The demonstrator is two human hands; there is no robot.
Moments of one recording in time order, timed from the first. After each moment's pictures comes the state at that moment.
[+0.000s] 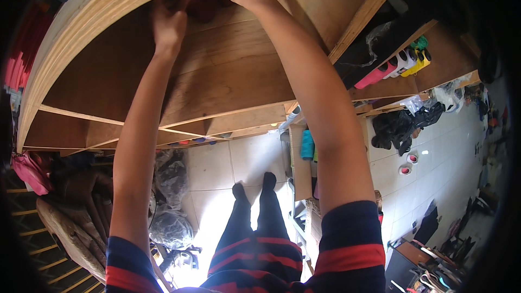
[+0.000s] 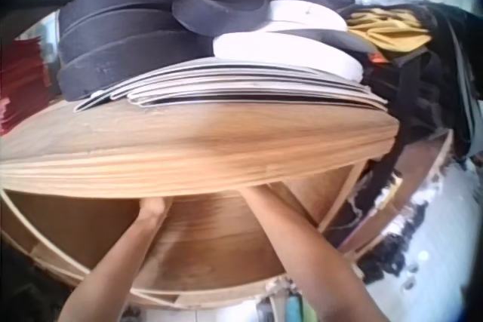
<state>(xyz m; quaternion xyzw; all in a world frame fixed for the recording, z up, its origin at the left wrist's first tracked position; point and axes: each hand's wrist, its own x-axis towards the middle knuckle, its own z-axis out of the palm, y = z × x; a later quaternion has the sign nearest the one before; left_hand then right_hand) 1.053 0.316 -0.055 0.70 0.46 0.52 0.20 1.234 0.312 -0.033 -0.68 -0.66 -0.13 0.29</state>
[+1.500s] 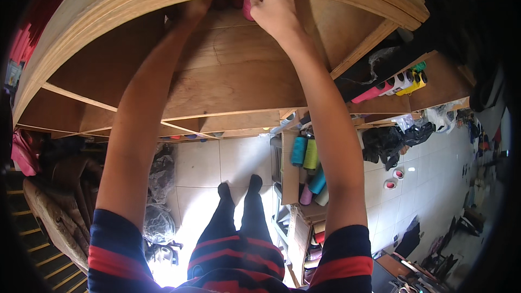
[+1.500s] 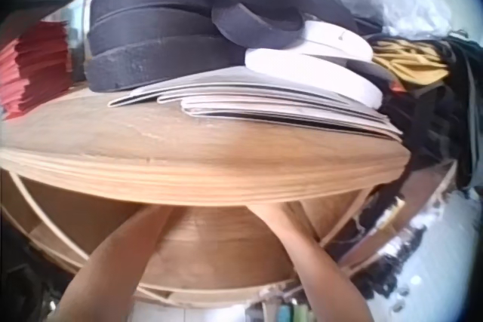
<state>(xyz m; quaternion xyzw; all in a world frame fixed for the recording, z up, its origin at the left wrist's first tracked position) 1.089 0.460 -0.136 0.72 0.15 0.60 0.32 1.233 0.251 -0.040 -0.66 -0.63 -0.08 0.39</state>
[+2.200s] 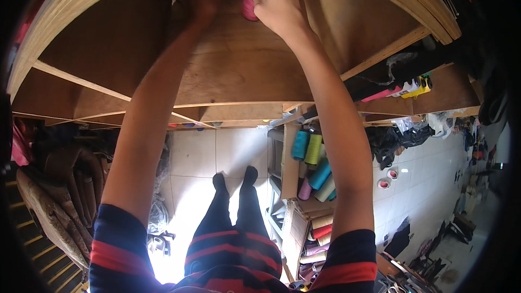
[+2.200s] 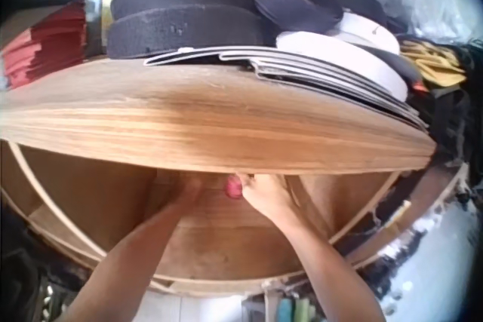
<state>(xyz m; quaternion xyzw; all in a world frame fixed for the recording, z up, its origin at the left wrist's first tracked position) 1.060 0.358 -0.095 0.69 0.51 0.52 -0.04 1.213 0.252 -0.050 -0.63 -0.67 0.00 0.38</state>
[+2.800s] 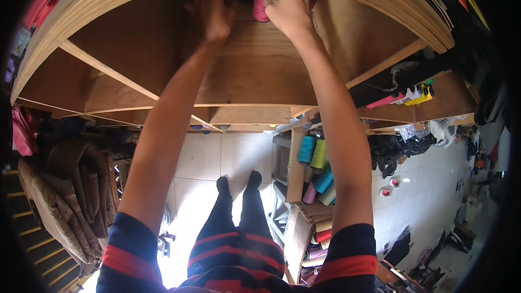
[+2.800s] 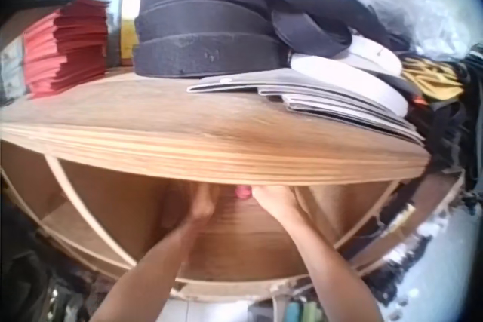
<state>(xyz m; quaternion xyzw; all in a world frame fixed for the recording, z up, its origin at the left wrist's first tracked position) 1.047 0.314 -0.090 0.73 0.49 0.47 -0.09 1.199 0.260 -0.039 -0.66 -0.64 -0.04 0.40</state>
